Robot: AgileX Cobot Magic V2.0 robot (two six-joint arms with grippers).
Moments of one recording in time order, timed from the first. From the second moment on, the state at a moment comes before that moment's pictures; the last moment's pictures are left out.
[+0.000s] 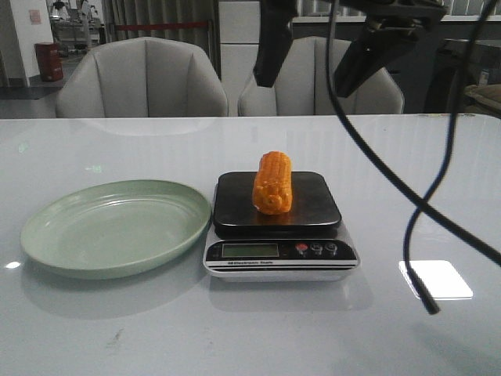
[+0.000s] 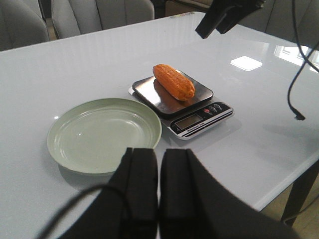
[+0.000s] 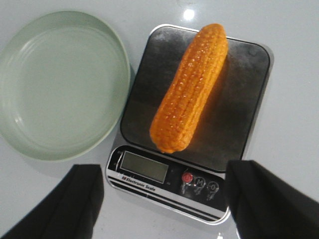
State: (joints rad) left arm -0.56 0.04 -0.39 -0.13 0.68 0.09; right arm 0.54 1.63 -1.40 0.06 0.82 0.33
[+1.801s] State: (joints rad) left arm -0.56 0.04 -0.39 -0.13 0.68 0.09; right arm 0.81 2.19 -1.89 0.02 0.94 0.80
